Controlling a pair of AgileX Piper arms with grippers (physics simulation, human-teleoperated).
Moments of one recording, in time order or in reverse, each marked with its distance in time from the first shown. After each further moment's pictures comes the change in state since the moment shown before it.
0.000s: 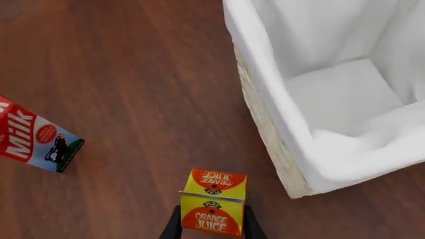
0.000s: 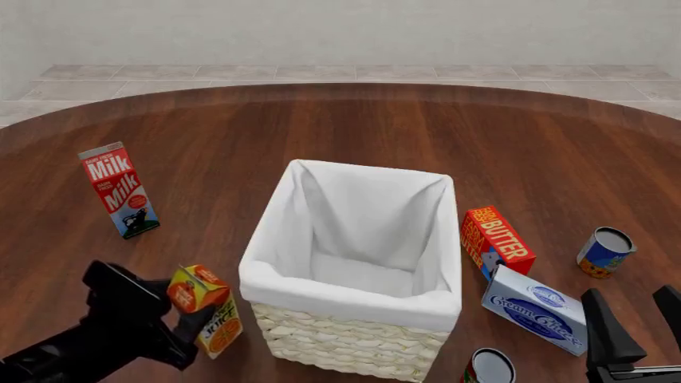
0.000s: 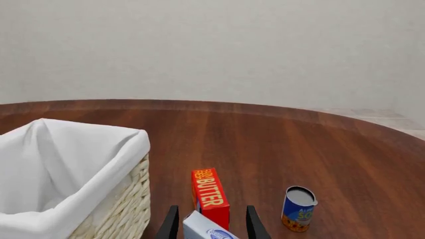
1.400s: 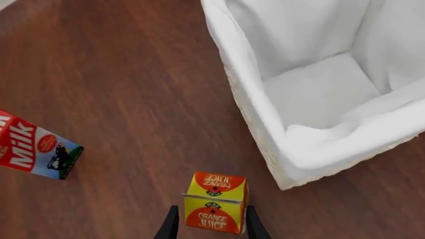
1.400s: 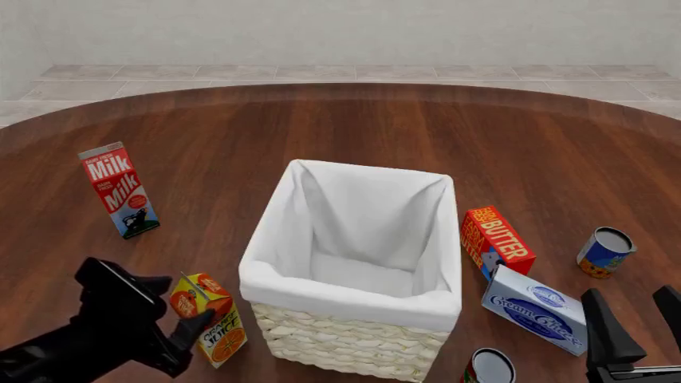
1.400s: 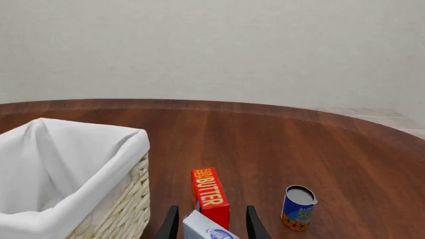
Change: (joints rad) left arm -0.039 -0.091 -0.049 0.147 0.026; right arm -0.002 0.000 0.002 0.001 0.001
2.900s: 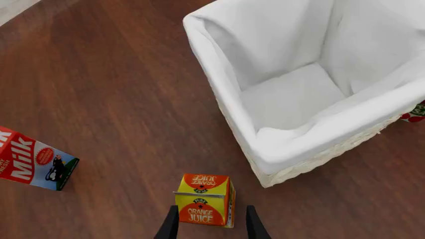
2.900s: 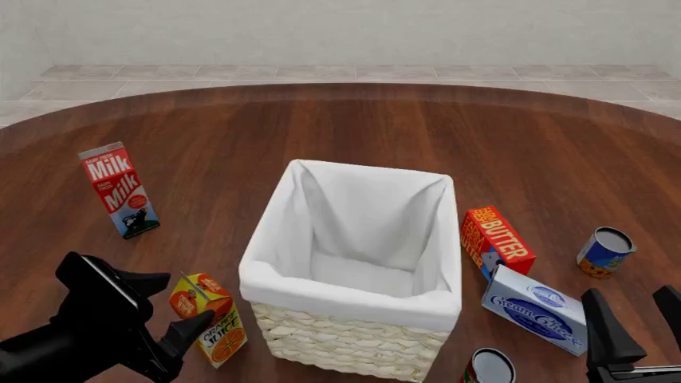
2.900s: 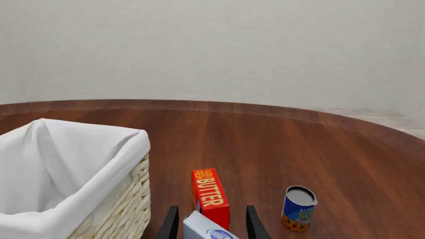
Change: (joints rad) left arm -0.072 -0.115 -0.075 0.164 -0.021; right arm 0.002 0.000 -0.002 -0.001 0.000
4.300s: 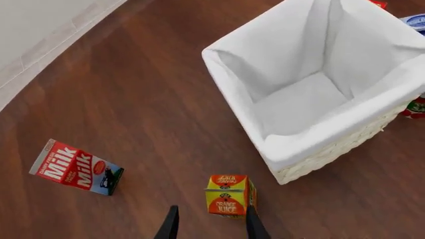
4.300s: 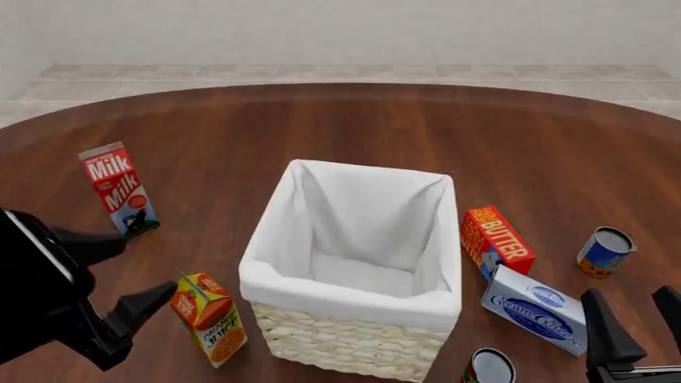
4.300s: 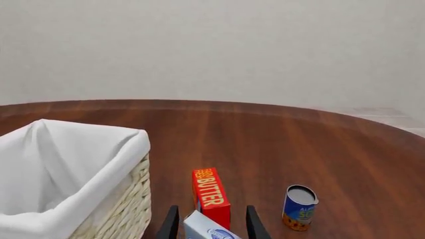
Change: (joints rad) left arm 0.050 -0.096 -0.254 0.314 0.140; right arm -0.001 0.000 0.001 0.000 0.008
